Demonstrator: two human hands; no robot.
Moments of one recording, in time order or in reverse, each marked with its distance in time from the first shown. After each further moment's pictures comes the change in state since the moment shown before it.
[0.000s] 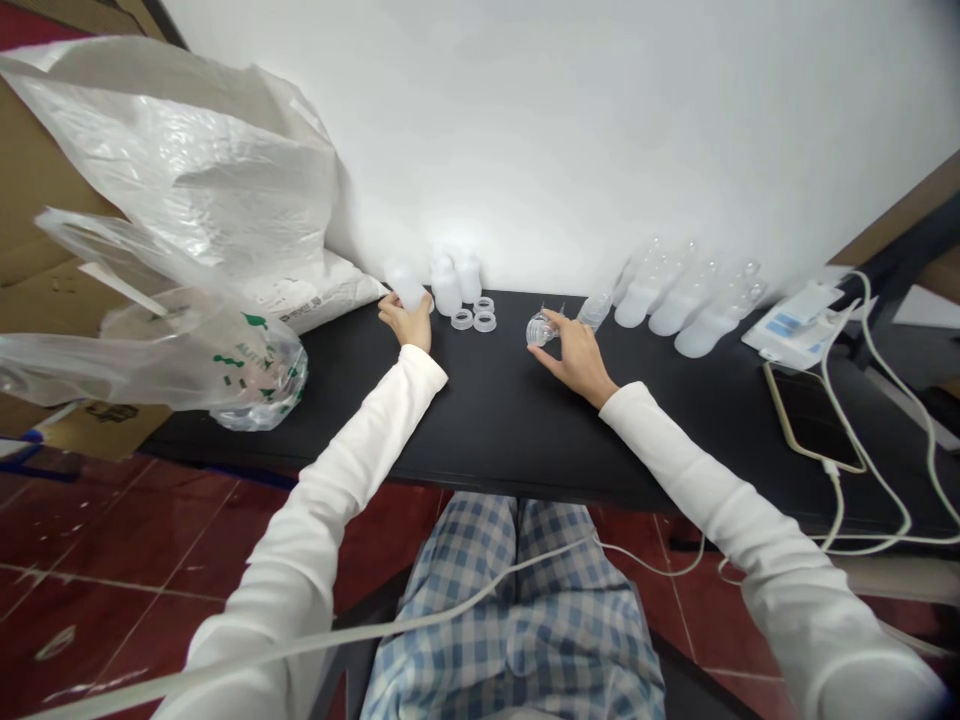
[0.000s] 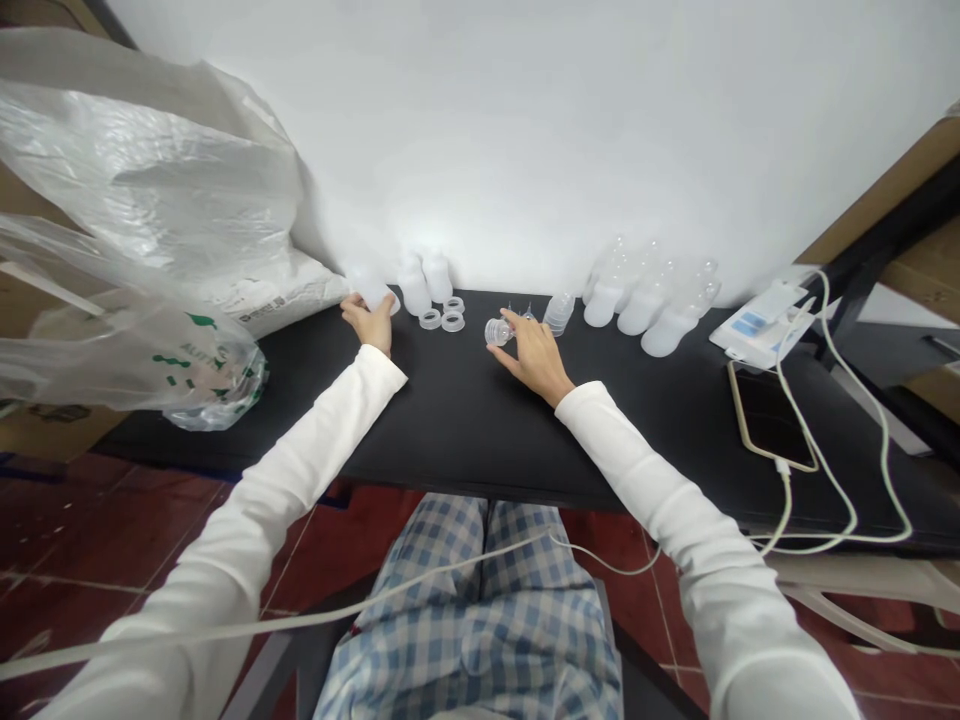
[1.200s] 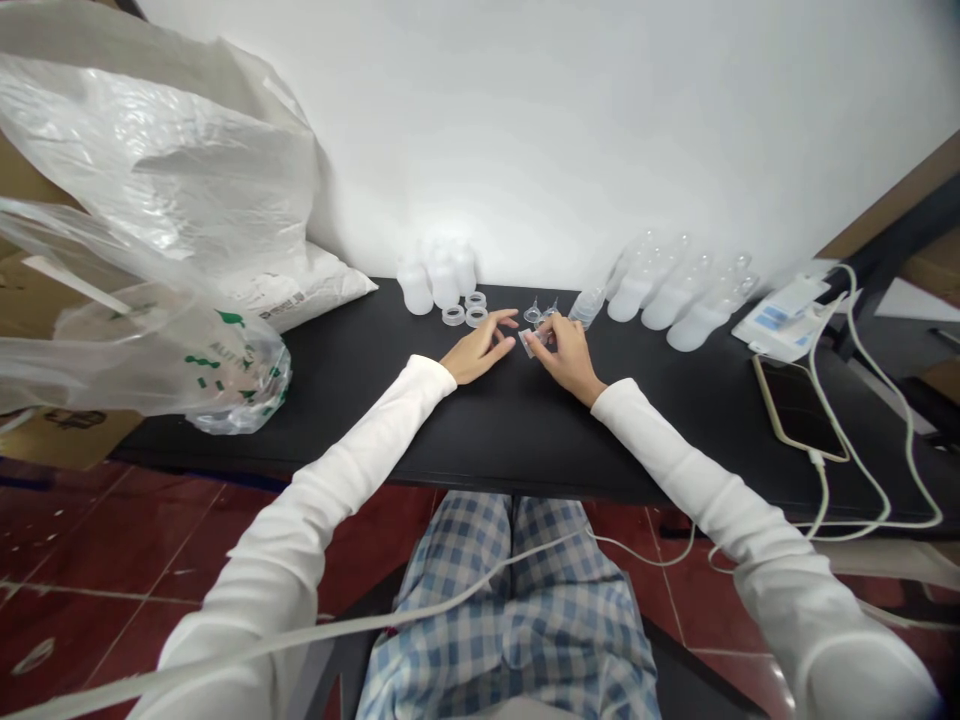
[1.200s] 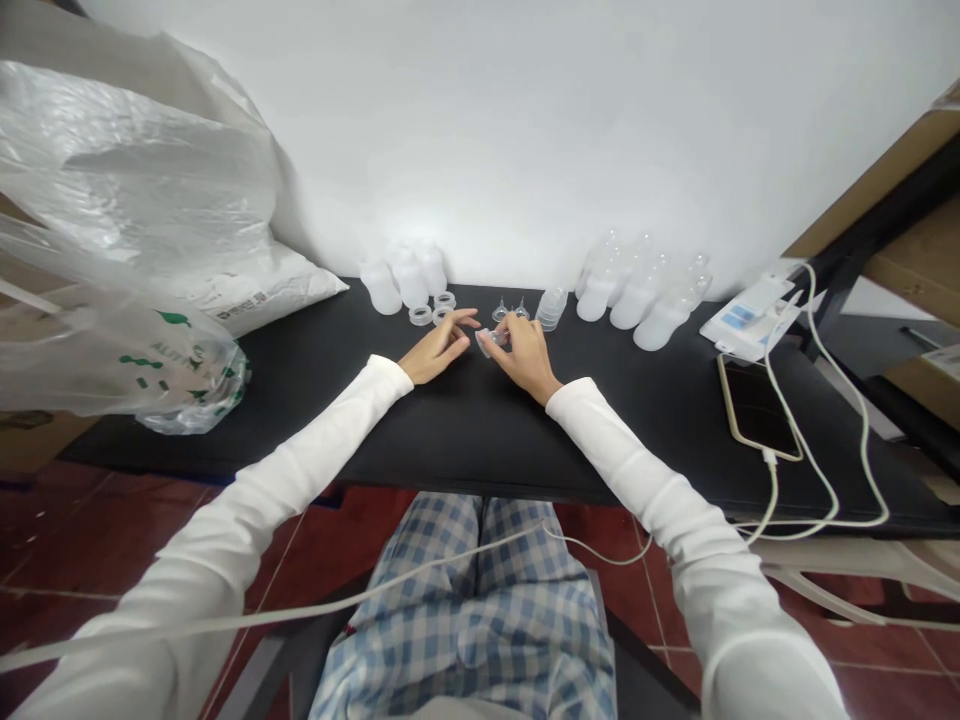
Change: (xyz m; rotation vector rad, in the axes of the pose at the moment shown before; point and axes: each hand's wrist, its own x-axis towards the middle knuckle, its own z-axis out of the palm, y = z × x) left_hand -0.082 0.035 0.007 -0.075 -1.079 0.594; right_hand 0.006 -0.017 -0.003 0.223 0.018 0.202
